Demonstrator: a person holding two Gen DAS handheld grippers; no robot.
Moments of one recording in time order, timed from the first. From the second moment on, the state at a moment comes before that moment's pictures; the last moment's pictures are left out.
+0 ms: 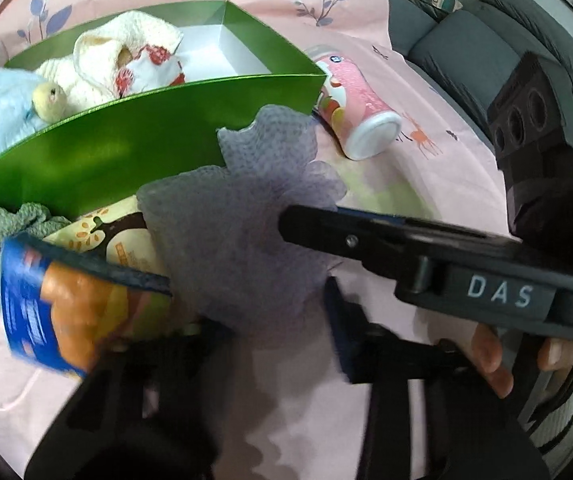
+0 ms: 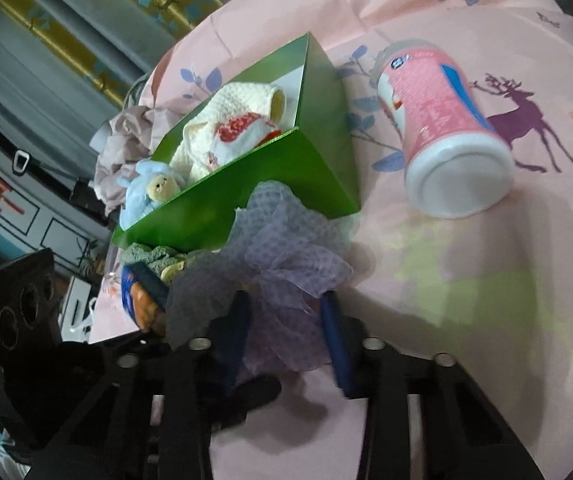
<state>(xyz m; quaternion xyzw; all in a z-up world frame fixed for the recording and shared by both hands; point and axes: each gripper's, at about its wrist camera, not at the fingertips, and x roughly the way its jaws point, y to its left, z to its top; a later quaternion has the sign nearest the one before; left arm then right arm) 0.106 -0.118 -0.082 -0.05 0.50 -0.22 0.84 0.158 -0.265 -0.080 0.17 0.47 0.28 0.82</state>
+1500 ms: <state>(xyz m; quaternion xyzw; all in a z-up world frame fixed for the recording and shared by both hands) 0.067 -0.037 0.043 -0.09 0.34 -0.19 0.92 0.100 -0.190 0.053 0.02 0.31 0.33 0.89</state>
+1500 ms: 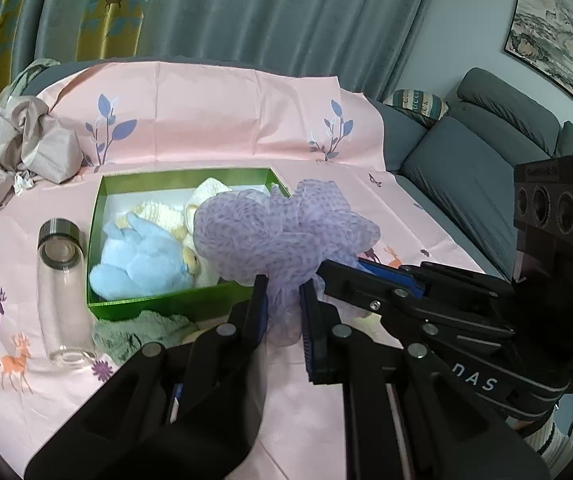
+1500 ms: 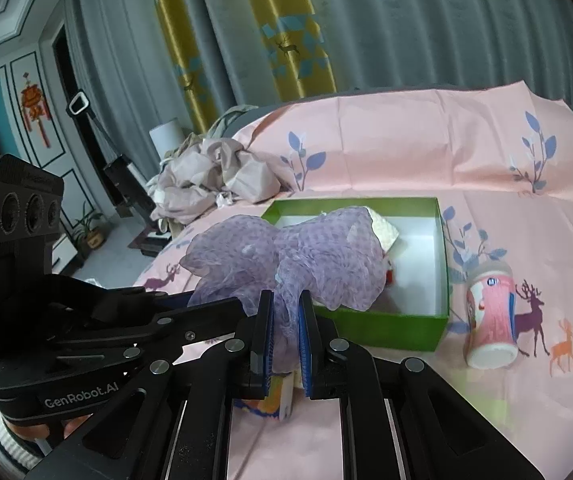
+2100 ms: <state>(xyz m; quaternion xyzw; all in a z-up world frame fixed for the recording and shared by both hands) 0.115 -0.033 0.044 -0.08 0.34 -0.19 0.92 0.144 -0.181 0.057 0.01 0.30 0.31 0.90</state>
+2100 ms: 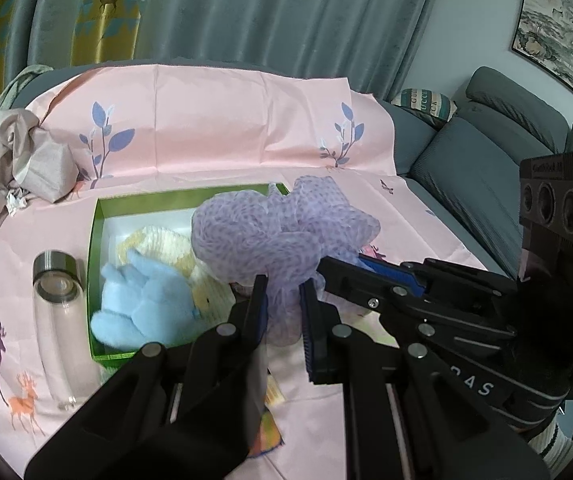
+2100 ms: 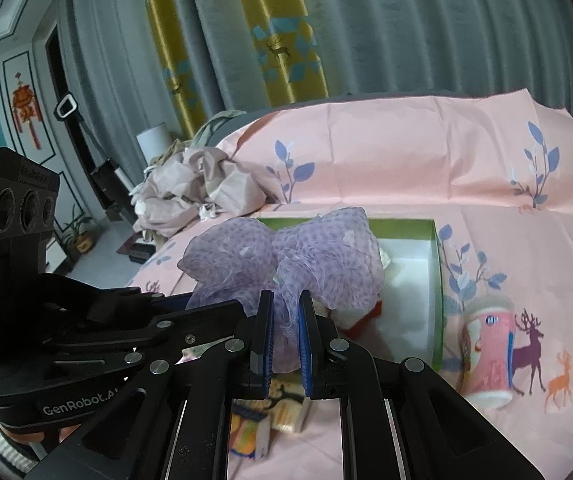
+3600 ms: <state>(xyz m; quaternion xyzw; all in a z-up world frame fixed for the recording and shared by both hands) 0.211 -0.032 -0.025 -0.06 0.45 -0.14 0.88 0.235 -0.179 -0.014 0.02 0.39 0.26 0.88</state>
